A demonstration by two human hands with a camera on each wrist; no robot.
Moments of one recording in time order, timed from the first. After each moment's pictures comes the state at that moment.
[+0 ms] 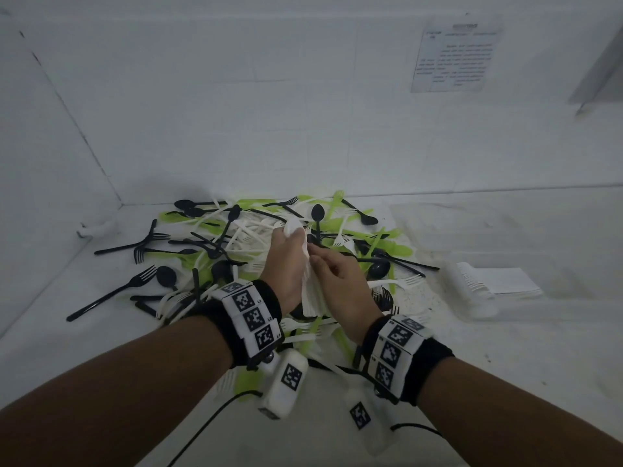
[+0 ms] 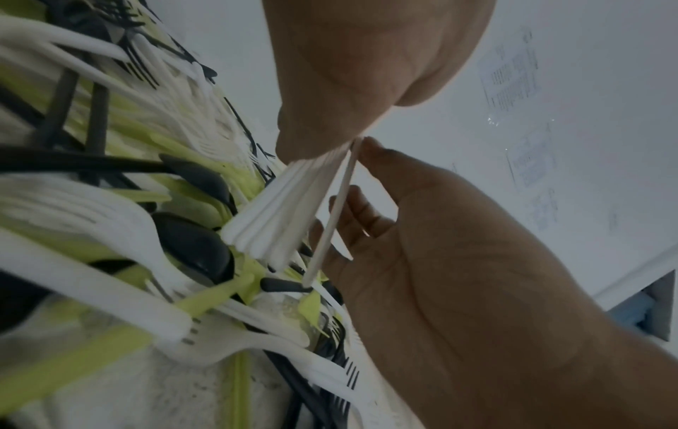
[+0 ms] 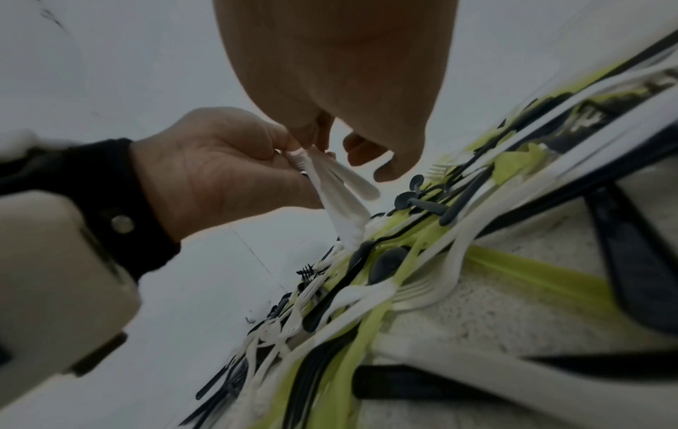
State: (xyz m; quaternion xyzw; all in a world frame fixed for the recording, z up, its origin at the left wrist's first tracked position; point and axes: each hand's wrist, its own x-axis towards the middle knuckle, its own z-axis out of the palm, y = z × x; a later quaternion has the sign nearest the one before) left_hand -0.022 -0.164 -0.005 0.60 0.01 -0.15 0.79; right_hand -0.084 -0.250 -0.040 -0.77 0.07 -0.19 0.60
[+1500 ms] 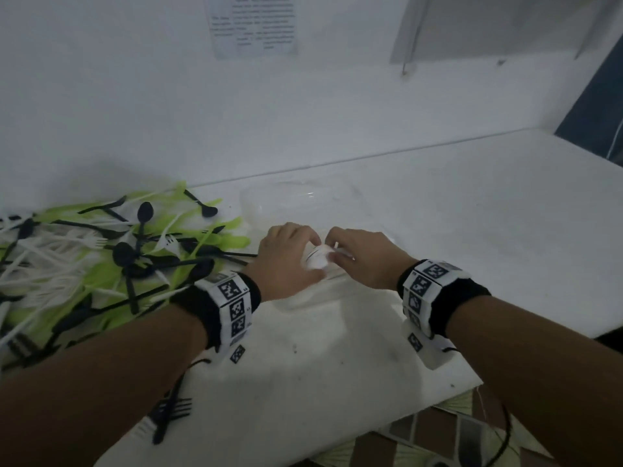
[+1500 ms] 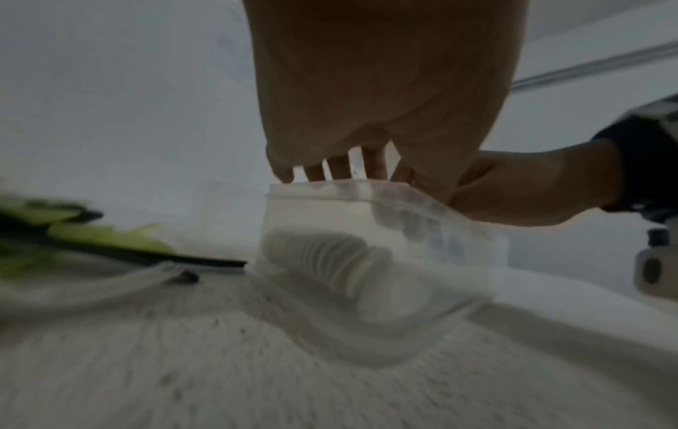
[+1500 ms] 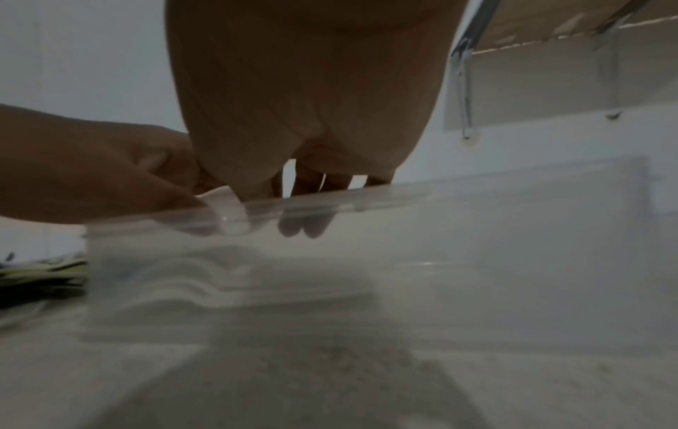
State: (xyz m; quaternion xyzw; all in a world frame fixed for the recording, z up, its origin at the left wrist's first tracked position) left_hand -0.095 -0.432 -0.047 0.86 -0.45 -0.10 0.21; right_hand -0.204 -0.610 -0.046 -0.98 0.05 -0.03 0.17
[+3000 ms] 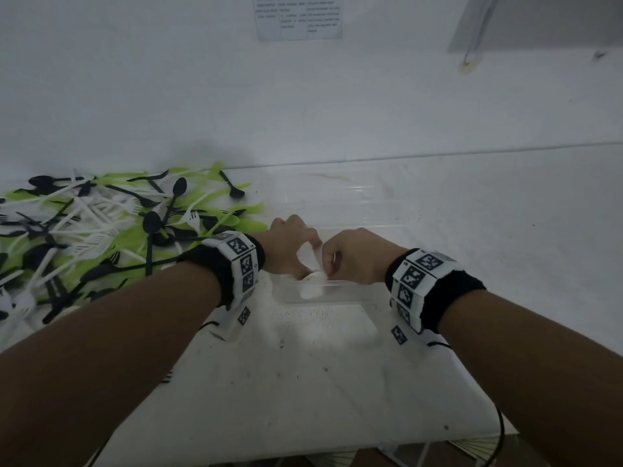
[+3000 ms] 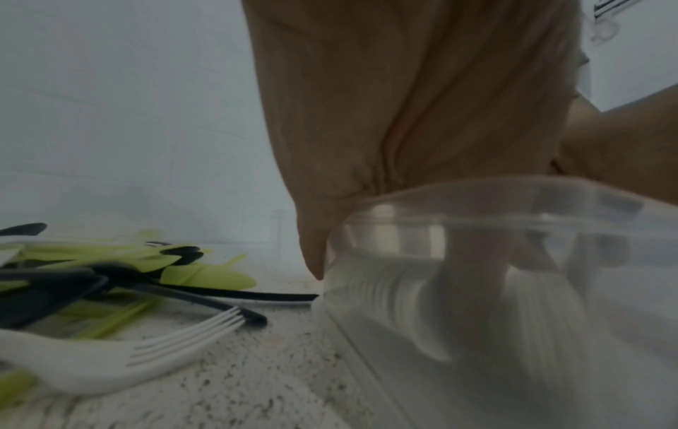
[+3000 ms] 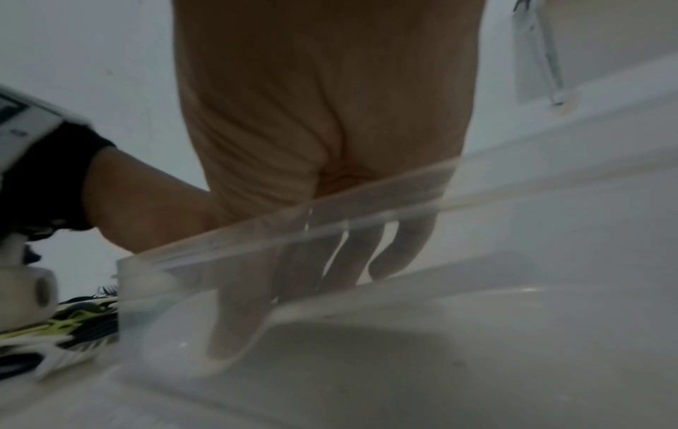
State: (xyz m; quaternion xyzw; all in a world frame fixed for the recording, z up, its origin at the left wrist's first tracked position) left_hand -0.084 -0.447 -0.027 0.90 -0.38 -0.22 0.00; right_hand -0.177 -0.607 -0.031 -0.97 -0.03 0.11 0.22
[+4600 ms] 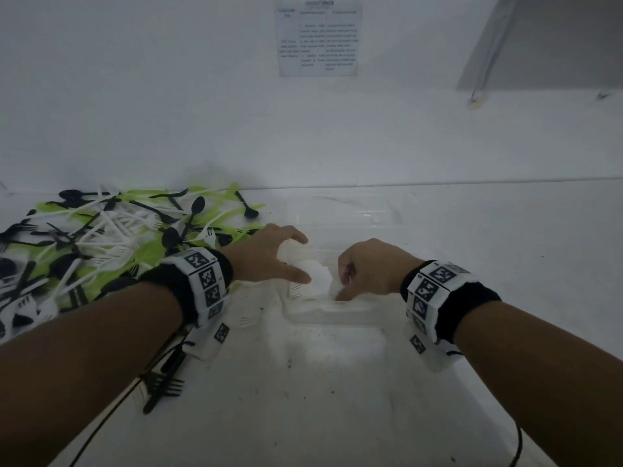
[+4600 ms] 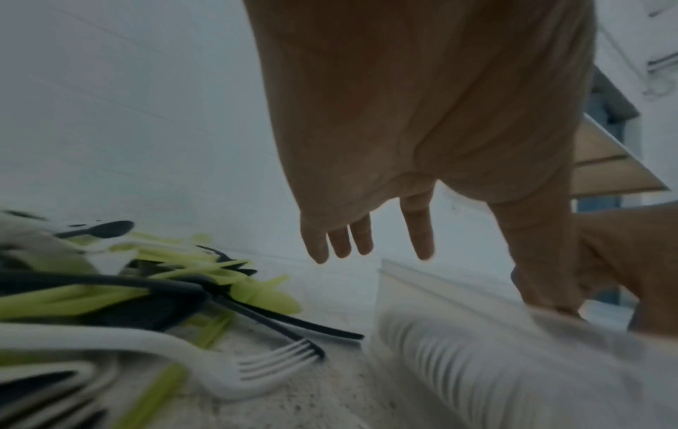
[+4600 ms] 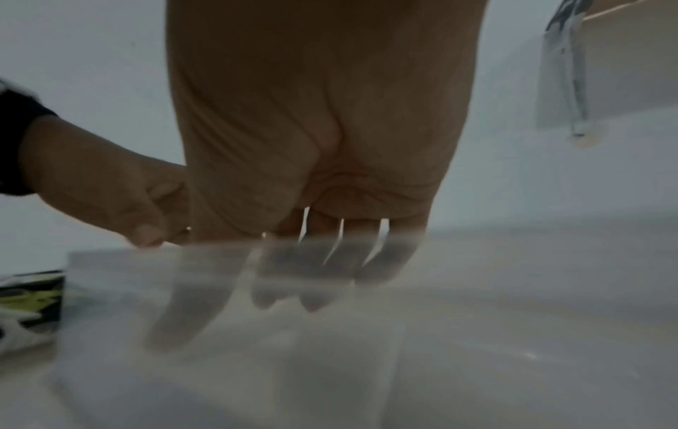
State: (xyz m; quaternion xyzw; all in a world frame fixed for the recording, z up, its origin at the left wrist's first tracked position) left_hand -0.067 -0.395 -0.010 0.90 -0.33 -0.21 0.22; right_hand -0.167 -0.620 -0.014 -0.98 -0.02 0.12 0.15
